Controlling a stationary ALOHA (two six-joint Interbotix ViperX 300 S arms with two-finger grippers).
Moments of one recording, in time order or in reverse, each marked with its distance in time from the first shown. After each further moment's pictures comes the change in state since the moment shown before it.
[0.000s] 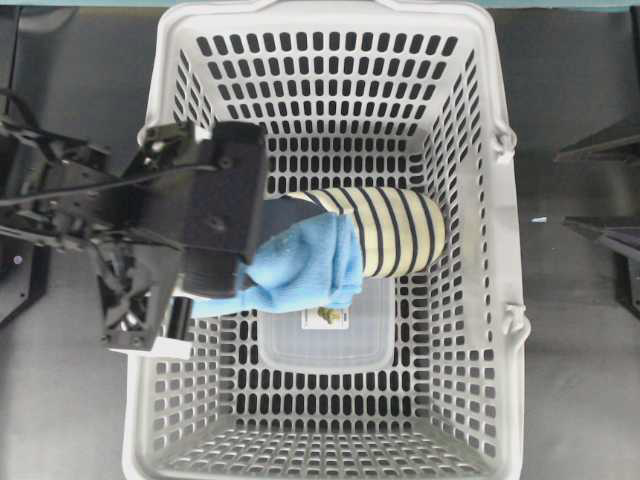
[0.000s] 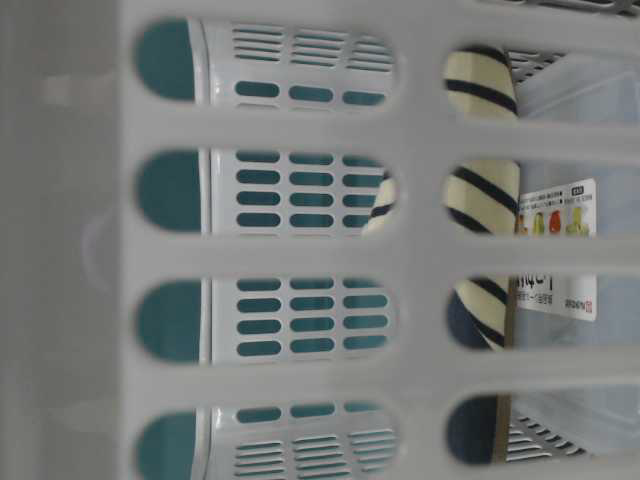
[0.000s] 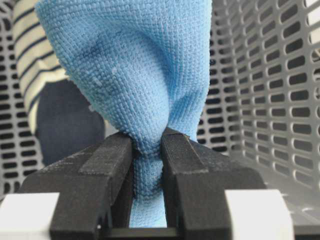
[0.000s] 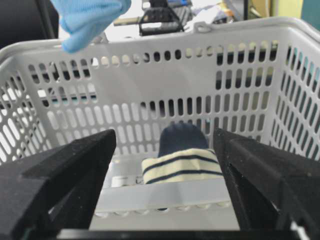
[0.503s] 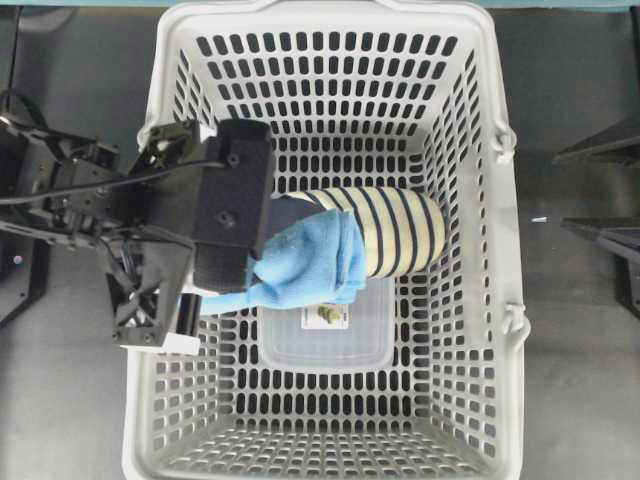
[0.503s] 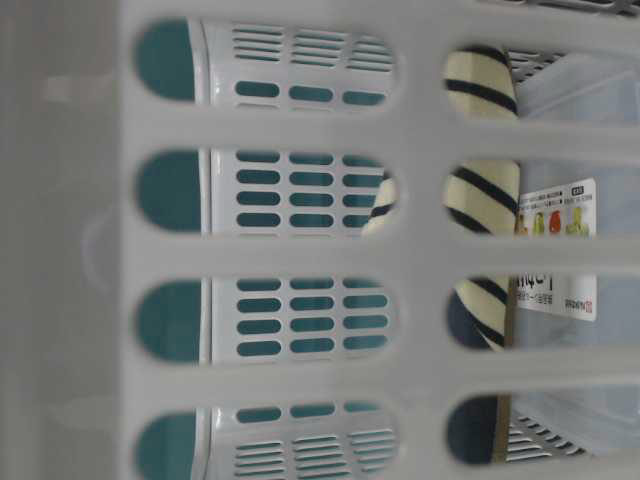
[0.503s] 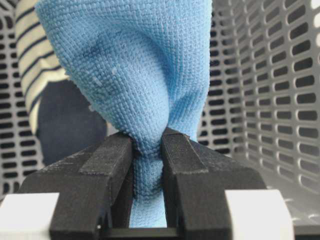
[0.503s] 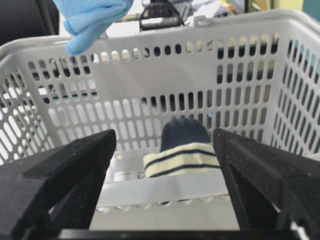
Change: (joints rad) left arm 0.008 0.018 0.005 0.000 -0.018 -0.003; right arm 0.002 -0.002 0.009 0.003 0.000 0.025
